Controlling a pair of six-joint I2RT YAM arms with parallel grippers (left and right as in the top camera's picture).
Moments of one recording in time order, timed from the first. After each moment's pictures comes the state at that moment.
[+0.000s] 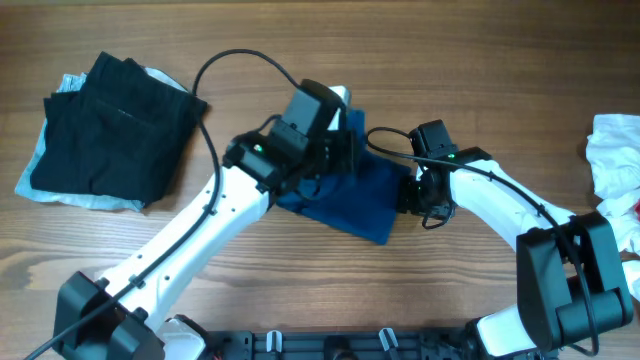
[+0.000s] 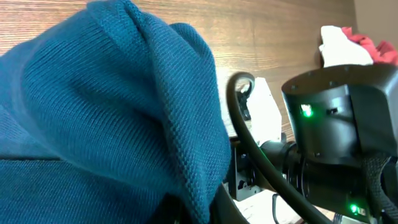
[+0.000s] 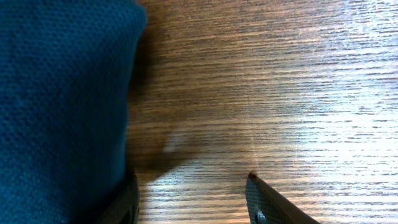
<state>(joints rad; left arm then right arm) -0.65 1.54 1.27 -0.60 0.23 -0.62 0.28 1.68 0.87 -0.68 -0.07 0.44</state>
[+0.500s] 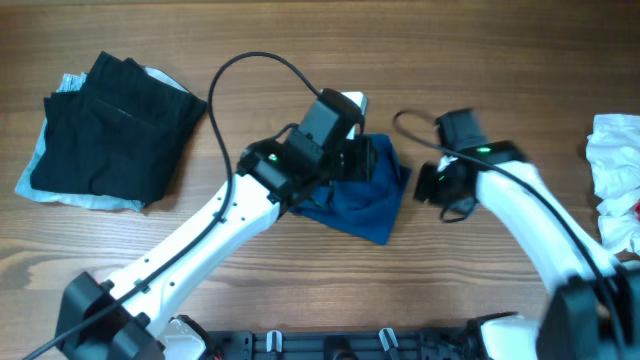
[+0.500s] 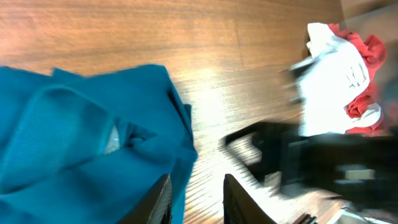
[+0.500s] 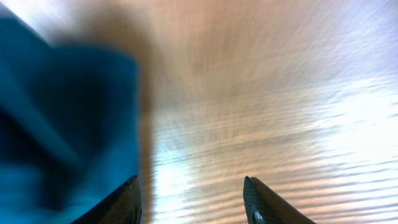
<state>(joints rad) -0.71 1.54 1.27 -0.56 0.19 -0.63 0.18 1.47 0.98 -0.87 -0.03 0.50</state>
